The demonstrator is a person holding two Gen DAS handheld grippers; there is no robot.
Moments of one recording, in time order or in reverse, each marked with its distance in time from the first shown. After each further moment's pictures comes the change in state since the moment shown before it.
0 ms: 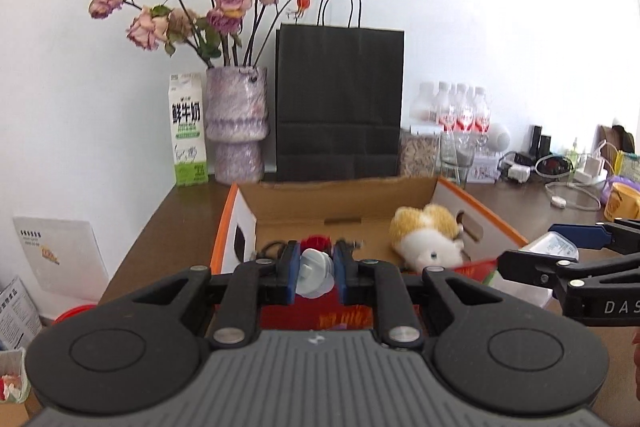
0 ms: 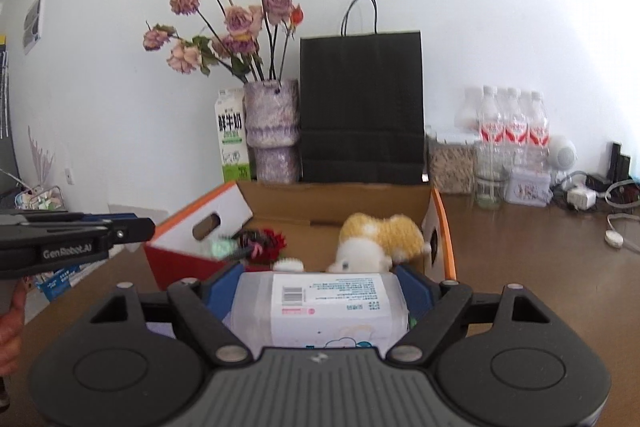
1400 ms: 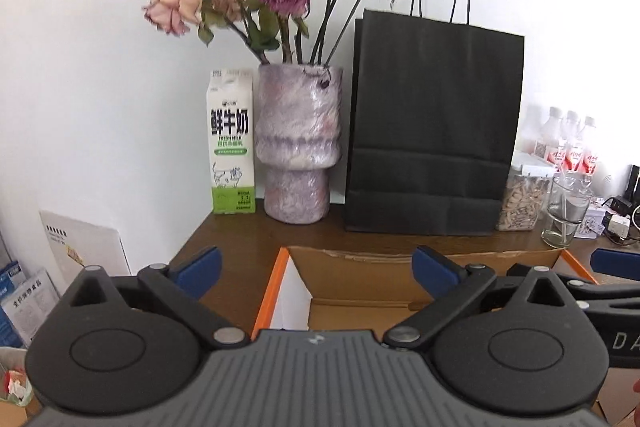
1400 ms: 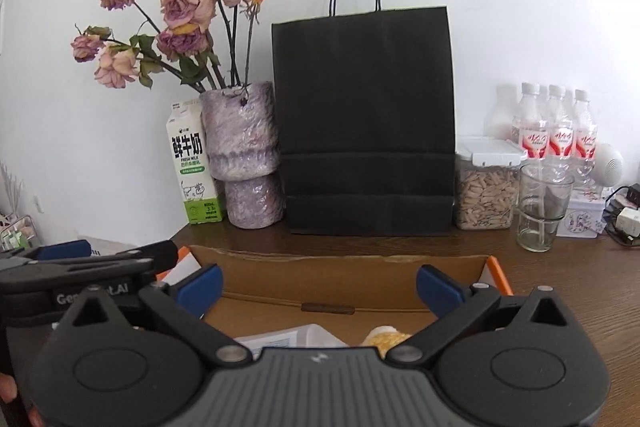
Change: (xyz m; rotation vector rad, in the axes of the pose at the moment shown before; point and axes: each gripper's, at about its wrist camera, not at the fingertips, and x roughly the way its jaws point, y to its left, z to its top) left arm 0.143 0.034 0.059 -0.089 0.003 0.208; right arm 0.171 -0.005 0.074 0.067 0.024 -0.040
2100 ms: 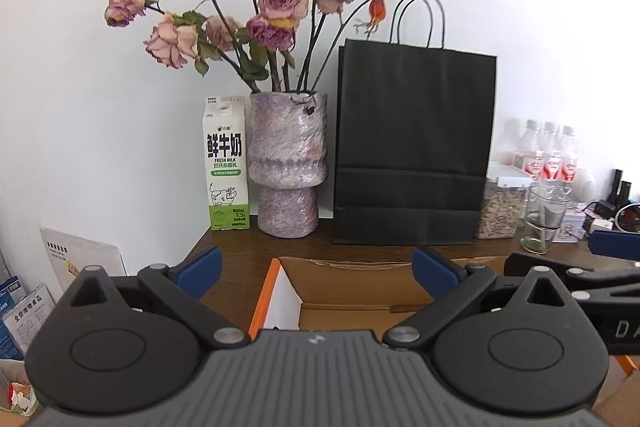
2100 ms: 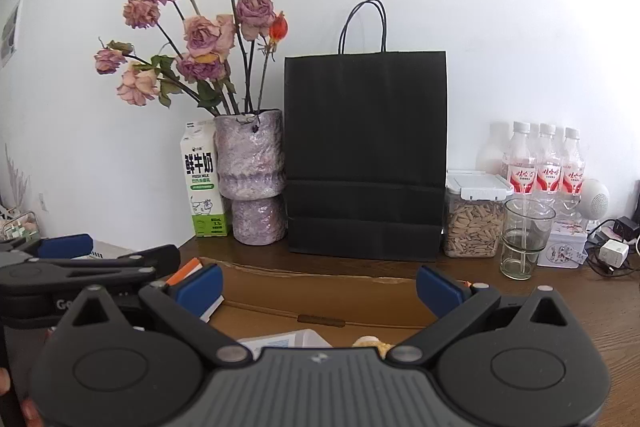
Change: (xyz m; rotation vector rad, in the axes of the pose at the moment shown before) left arm -0.042 -0.004 -0.001 0.019 -0.056 -0.035; right arm -0.044 0.001 0.006 -0.063 -0.056 0.006
